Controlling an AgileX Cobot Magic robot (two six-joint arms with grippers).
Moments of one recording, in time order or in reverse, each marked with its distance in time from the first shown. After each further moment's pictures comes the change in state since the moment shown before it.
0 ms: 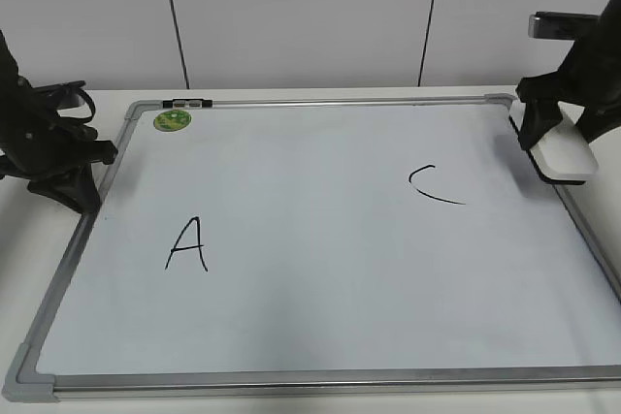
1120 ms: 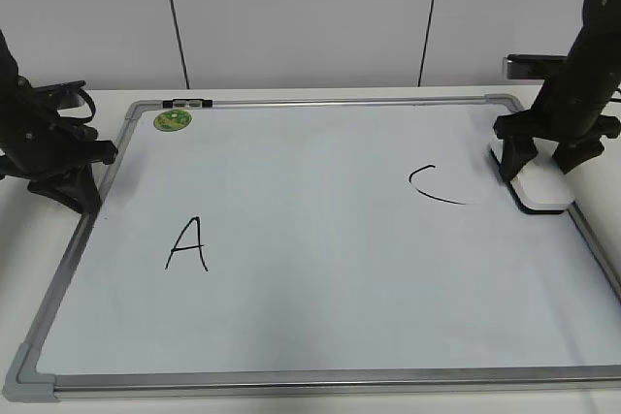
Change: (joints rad) left arm 0.000 0.000 0.000 -0.002 0.000 0.002; right arm 0.024 0.114 0.000 -0.019 -0.047 0.012
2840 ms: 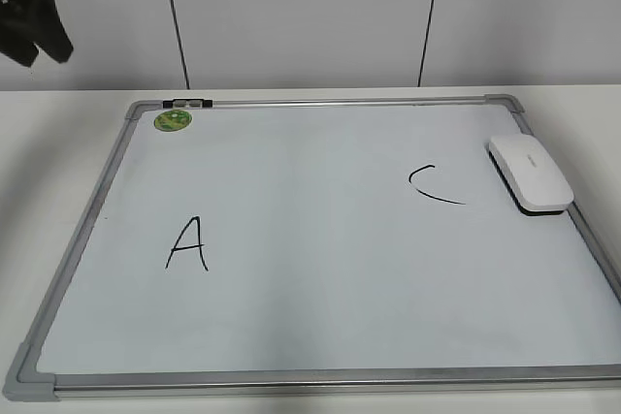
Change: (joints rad) left arm -0.016 -0.237 -0.352 0.029 0.379 -0.035; right arm 0.000 -0.483 -0.123 0.010 0.158 0.010
